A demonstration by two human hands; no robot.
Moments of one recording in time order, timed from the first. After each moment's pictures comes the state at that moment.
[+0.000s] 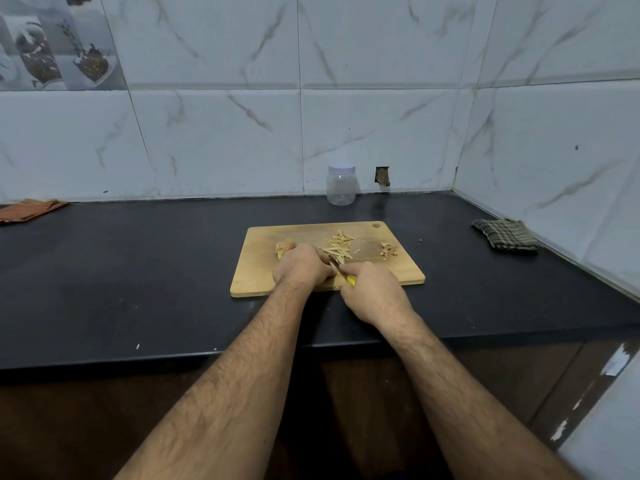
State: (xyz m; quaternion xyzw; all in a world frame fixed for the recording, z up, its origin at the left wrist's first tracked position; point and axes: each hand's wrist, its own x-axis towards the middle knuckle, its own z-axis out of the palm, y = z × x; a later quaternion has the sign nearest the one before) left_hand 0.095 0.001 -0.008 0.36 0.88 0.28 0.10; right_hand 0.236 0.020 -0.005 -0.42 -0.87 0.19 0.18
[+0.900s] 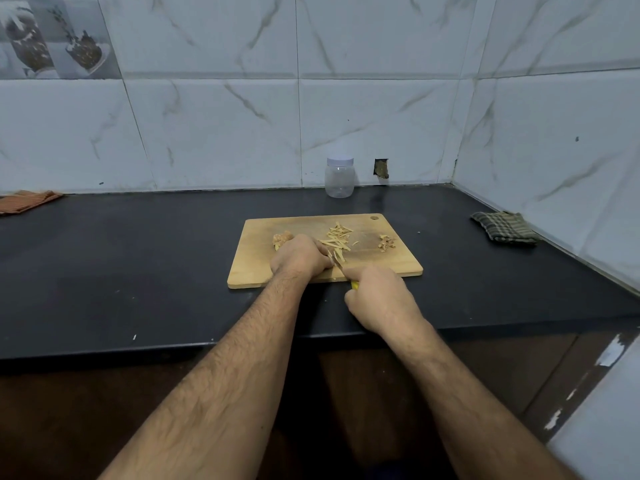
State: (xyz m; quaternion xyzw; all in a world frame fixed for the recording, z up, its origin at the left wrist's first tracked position) left_hand 0.091 0.005 -0.010 0.36 0.88 0.29 0.11; right_hand 0.255 0.003 -0.001 -0.43 -0.88 0.19 0.12
